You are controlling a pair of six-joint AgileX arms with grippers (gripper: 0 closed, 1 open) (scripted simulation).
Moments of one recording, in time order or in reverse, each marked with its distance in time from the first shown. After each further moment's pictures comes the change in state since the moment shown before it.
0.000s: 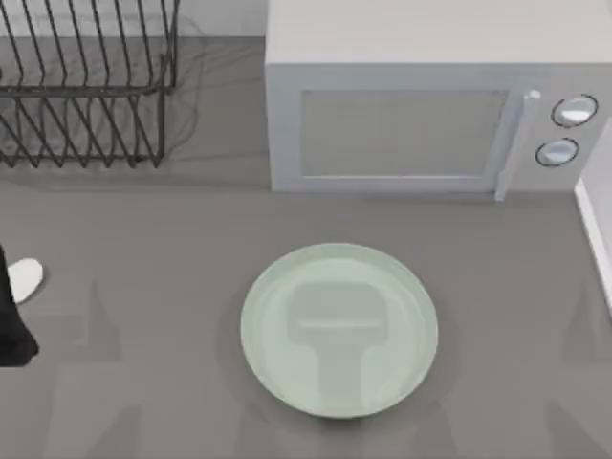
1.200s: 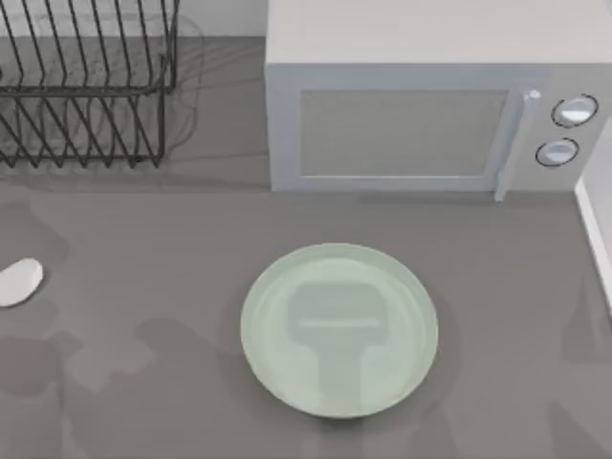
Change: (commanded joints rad) left arm 0.238 1.334 0.906 -0.825 -0.005 0.842; right arm 0.000 0.000 0.000 0.000 0.000 0.000
